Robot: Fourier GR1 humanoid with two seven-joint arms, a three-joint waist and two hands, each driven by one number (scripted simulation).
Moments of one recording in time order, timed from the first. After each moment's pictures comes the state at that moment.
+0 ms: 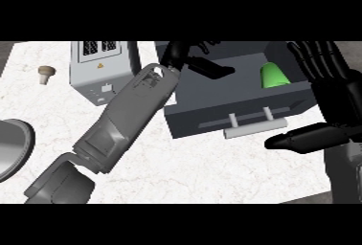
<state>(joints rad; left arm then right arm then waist) -1.29 0.00 -0.35 -0.32 0.33 0.28 -0.22 -0.38 -0.21 -0.10 -1.77 -0.15 0.24 0.06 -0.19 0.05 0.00</state>
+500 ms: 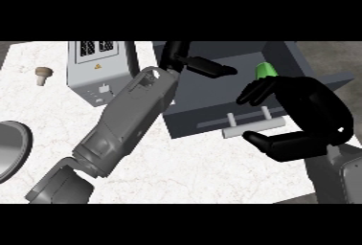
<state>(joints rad) -1.24 0.00 -0.31 -0.41 0.51 0.25 -0.38 -0.41 -0.20 0.03 -1.77 -0.30 0.43 0.09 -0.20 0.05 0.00</state>
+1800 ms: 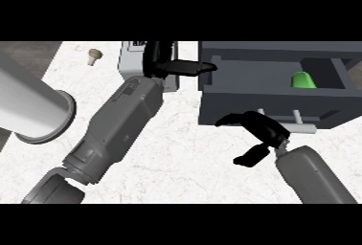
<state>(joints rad) -1.11 0.04 -0.25 -0.48 0.68 0.23 -0.56 -0.40 -0.33 0.36 -1.23 0.46 0.38 -0.10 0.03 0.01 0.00</state>
